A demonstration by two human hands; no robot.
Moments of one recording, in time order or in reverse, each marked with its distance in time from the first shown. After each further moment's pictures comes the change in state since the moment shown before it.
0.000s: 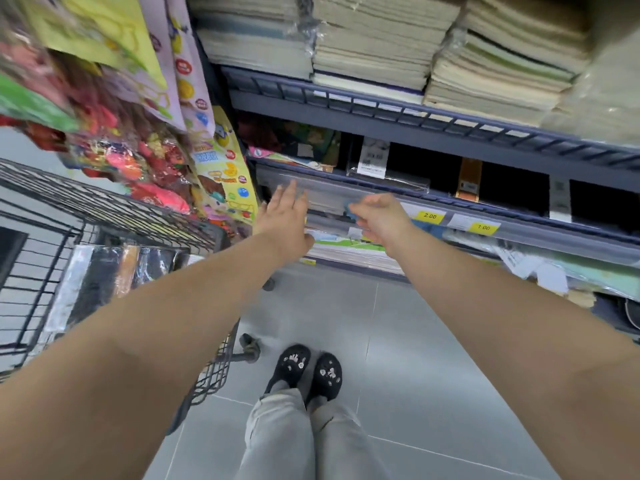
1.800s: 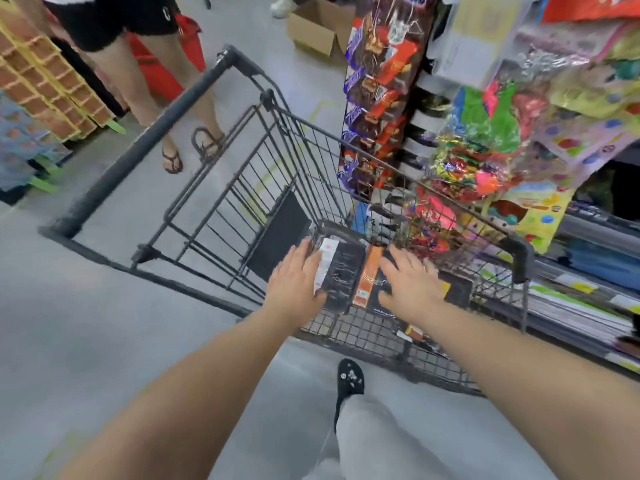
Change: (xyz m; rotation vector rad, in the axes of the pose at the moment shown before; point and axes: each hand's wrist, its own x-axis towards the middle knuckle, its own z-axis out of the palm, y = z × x) left_hand -0.301 -0.479 0.037 -0.236 0.175 -0.217; right_hand -0.221 0.025 0.463 -1.509 -0.147 -0.701
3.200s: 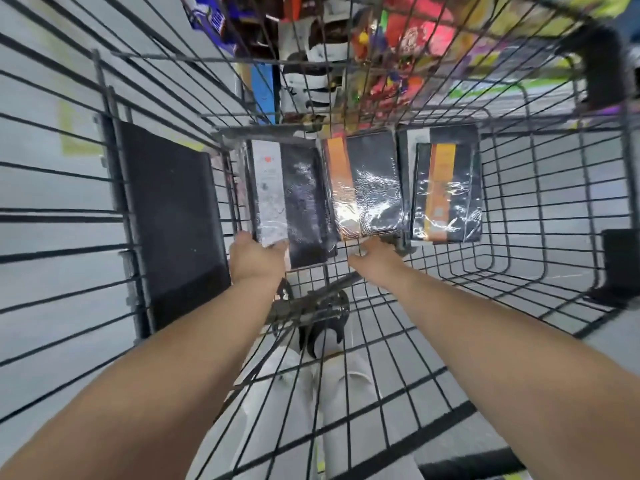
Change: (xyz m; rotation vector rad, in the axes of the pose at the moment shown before) left_hand 0.179 -0.079 0.170 -0.416 -0.321 -0.467; right_hand 0.117 -0.044 0.201 1.027 -0.407 0.910
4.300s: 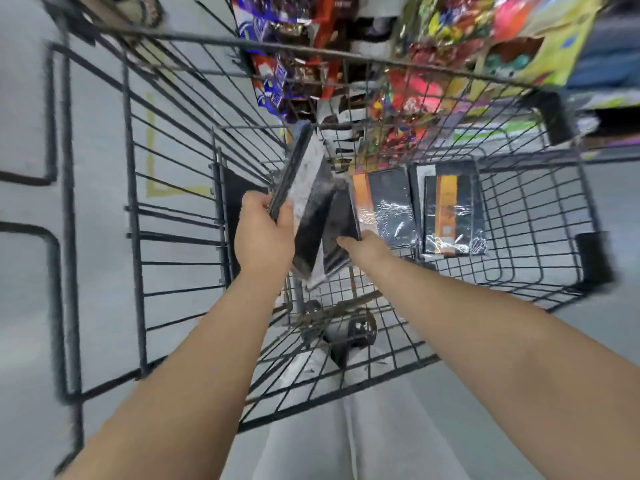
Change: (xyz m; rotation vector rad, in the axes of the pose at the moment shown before) left_hand -0.089 0.051 -0.129 -0.108 0.285 0.485; right_hand -0.071 -0.079 -0.002 0.353 0.112 -0.073
